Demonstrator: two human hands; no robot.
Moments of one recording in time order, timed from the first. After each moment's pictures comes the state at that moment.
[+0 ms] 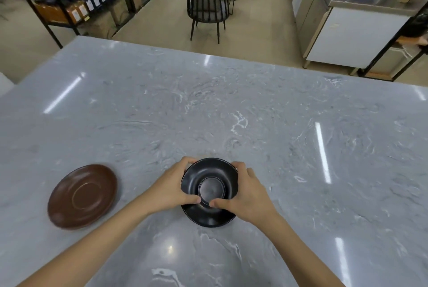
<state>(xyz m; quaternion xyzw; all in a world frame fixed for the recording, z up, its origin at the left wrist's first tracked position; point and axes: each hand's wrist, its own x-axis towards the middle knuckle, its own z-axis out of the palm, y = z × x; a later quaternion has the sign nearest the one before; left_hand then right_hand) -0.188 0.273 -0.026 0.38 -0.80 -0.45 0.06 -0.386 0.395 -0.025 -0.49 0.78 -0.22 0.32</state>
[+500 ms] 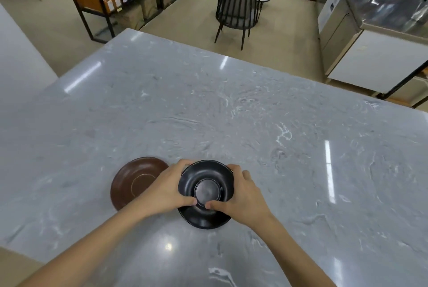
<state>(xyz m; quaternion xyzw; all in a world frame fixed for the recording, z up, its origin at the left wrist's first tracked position) -0.049 0.232 -0.020 0.42 -0.79 -0.44 0.10 -0.258 0.328 -0.015 -0.55 0.75 -0.18 0.32</state>
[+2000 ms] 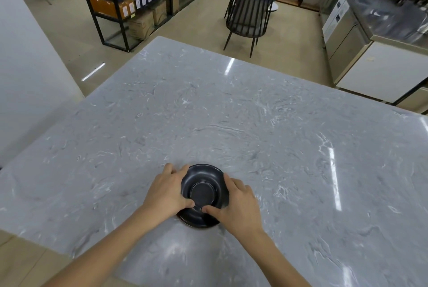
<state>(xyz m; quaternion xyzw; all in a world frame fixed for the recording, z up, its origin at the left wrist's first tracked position) 0.079 0.178 -0.033 0.54 -0.79 -0.29 -0.01 -0.097 0.274 -0.047 -0.55 0.80 -0.15 0.20</state>
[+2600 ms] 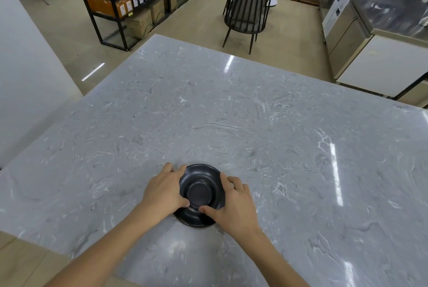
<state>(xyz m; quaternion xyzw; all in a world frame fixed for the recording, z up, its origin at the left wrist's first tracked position) 0.075 0.174 -0.028 0.54 -0.79 -0.27 -0.07 -0.096 0.277 -0.055 -0.56 0.78 -0.16 0.21</state>
